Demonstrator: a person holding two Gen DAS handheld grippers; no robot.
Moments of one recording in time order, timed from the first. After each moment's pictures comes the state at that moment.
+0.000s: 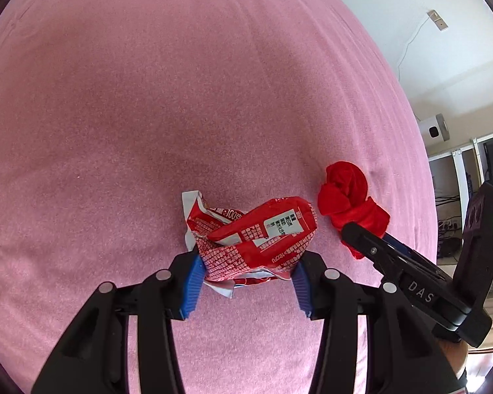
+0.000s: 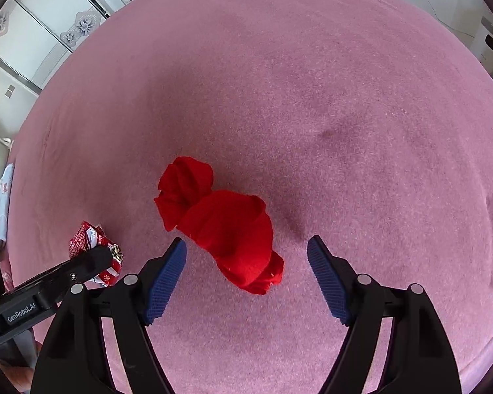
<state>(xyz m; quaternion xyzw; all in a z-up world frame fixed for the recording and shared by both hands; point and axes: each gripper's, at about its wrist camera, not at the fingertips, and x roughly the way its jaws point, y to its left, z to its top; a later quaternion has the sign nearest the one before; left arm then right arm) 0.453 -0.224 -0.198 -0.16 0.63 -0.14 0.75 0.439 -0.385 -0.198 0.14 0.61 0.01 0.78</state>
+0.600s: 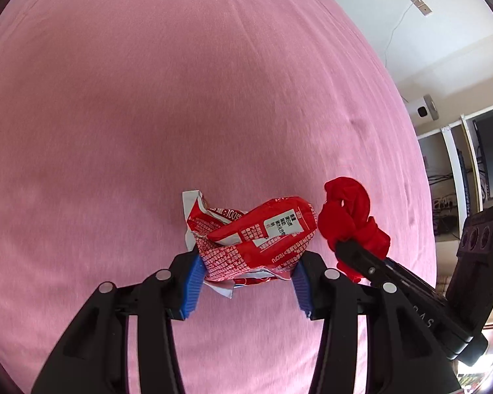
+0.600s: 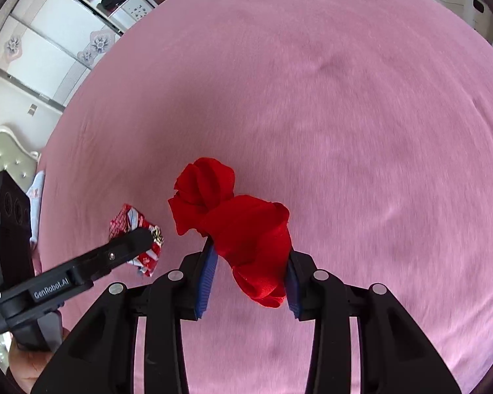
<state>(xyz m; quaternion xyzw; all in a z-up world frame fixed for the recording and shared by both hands) 0.377 -0.216 -0.185 -0.15 0.63 -0.17 0.74 0.313 -0.365 -0.175 0.21 0.58 0.05 0.78</state>
